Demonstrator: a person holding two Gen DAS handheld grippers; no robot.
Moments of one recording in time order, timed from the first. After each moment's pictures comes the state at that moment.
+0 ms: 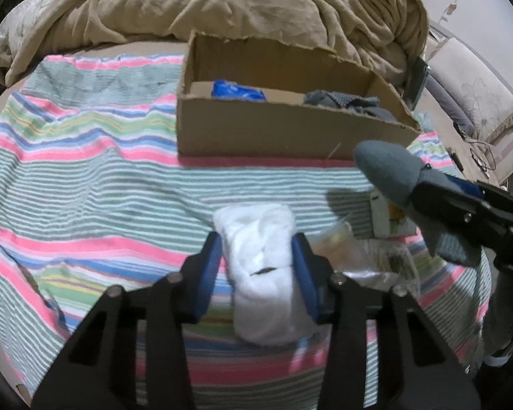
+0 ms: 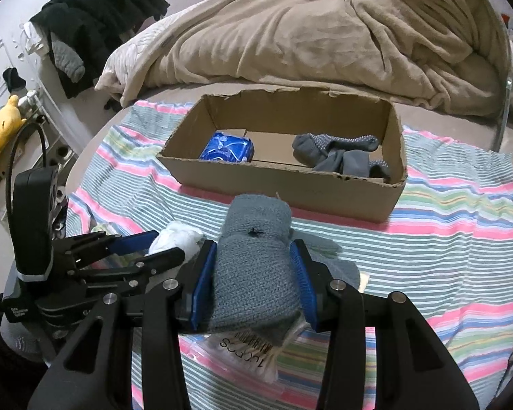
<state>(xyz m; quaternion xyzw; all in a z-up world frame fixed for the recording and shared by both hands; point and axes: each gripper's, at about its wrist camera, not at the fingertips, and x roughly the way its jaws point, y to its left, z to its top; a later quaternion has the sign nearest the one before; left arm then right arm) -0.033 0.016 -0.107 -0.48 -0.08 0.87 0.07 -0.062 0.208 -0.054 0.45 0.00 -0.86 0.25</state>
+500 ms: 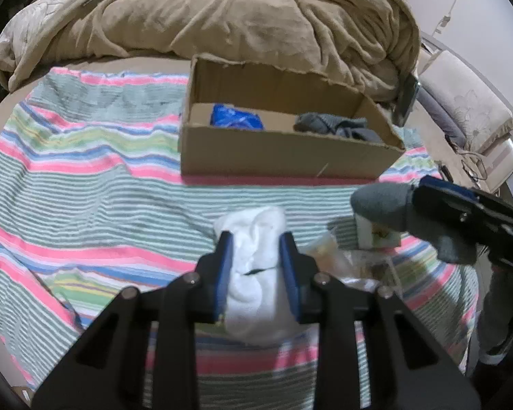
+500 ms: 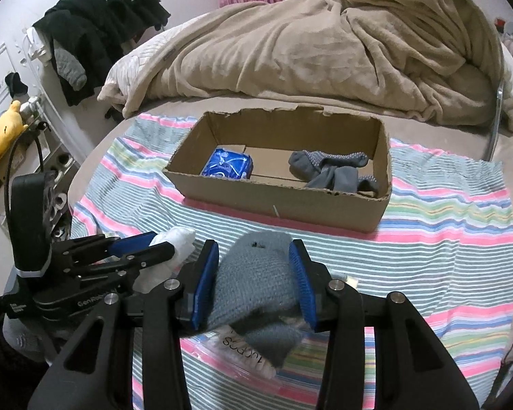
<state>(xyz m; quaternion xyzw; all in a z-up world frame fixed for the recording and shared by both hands) -0.028 0.010 -0.085 -0.46 -0.10 0.88 0.08 -0.055 0.215 -0.037 0.43 -0.01 -0.87 0.25</state>
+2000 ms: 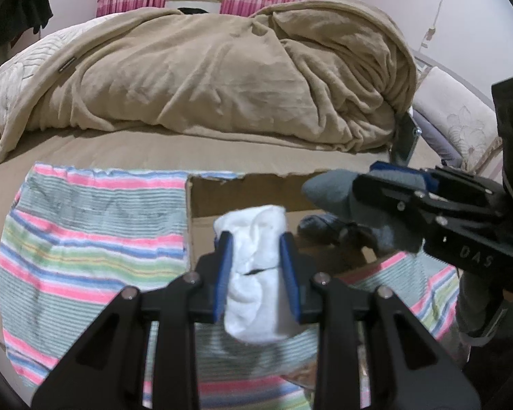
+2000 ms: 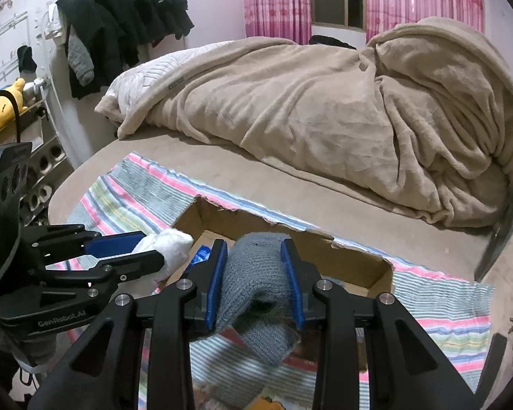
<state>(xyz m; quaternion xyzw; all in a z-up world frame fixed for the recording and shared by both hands) -0.117 -0.008 -0.027 -0.40 -0.07 0.91 0.09 -0.156 0.165 0.003 0.36 0.07 -0.89 0.26</state>
